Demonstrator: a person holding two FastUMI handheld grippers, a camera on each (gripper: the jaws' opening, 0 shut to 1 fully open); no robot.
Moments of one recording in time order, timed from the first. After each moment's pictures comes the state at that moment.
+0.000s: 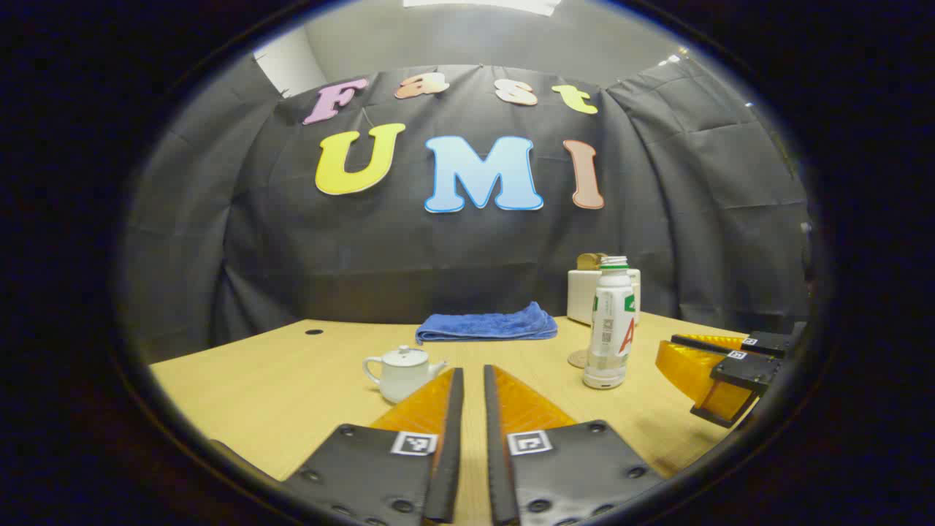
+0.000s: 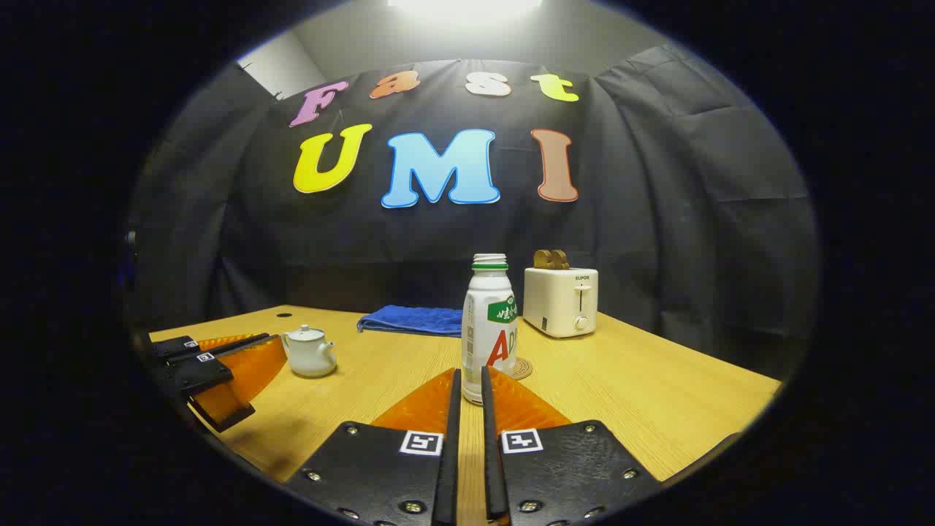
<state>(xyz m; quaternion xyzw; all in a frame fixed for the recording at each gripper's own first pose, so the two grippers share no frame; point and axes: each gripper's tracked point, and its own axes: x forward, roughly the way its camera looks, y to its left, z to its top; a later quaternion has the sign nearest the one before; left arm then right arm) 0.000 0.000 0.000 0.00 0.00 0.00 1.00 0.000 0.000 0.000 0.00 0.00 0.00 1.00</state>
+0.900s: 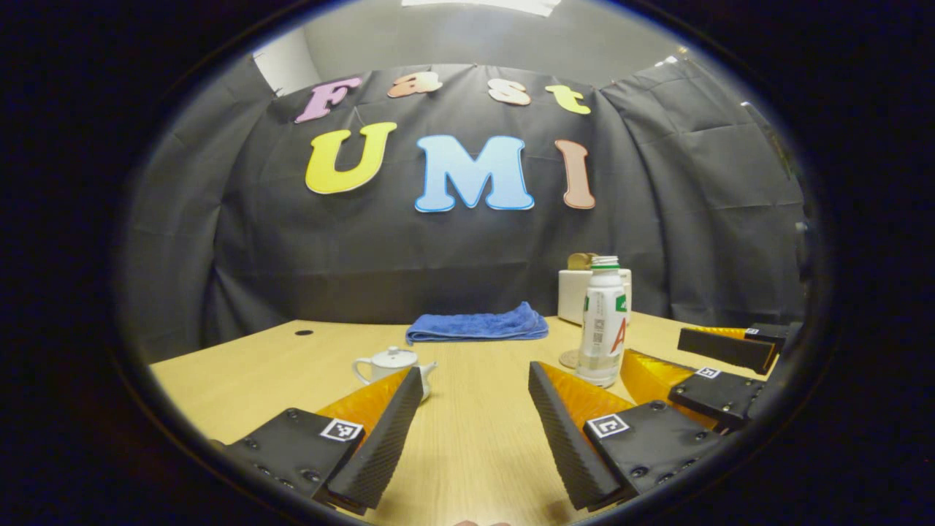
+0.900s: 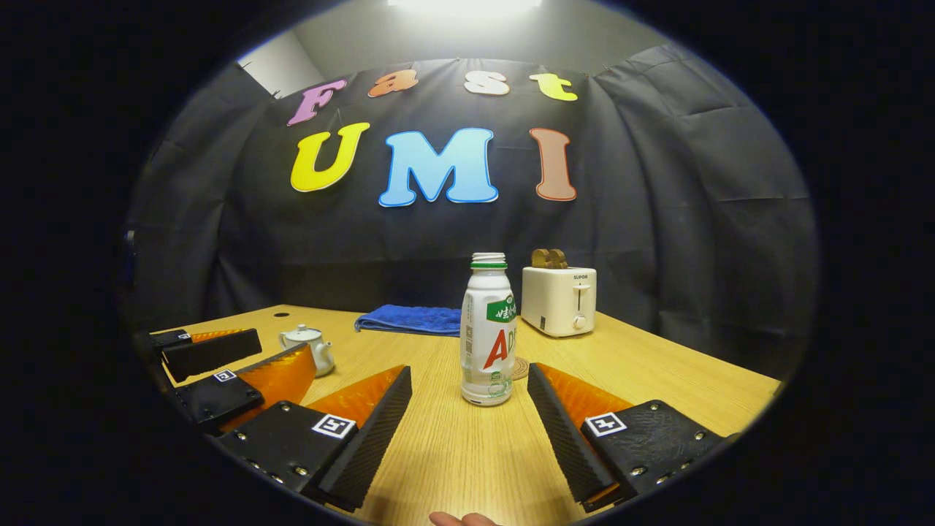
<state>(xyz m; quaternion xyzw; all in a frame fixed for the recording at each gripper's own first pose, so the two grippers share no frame) 0.001 -0.008 0.000 0.00 0.00 -0.02 1.00 0.002 -0.007 0.001 0.00 0.00 -0.02 1.00</state>
